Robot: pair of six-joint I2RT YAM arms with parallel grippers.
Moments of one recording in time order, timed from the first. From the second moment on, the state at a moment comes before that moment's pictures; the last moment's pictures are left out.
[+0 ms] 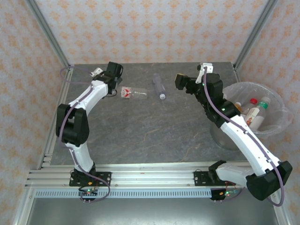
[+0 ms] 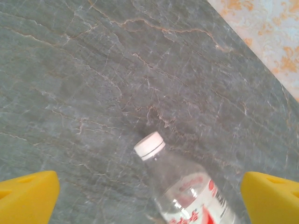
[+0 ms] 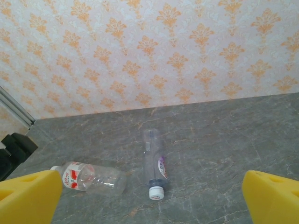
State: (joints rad) left arm -0.20 1.89 1.58 -0.70 -0.49 -1.10; right arm 0.47 1.12 1.17 -0.33 0.20 0.35
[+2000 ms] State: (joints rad) left arm -0.16 2.18 1.61 -0.58 -0.21 -1.25; right arm 0.49 1.07 1.07 -0.42 0.07 0.36
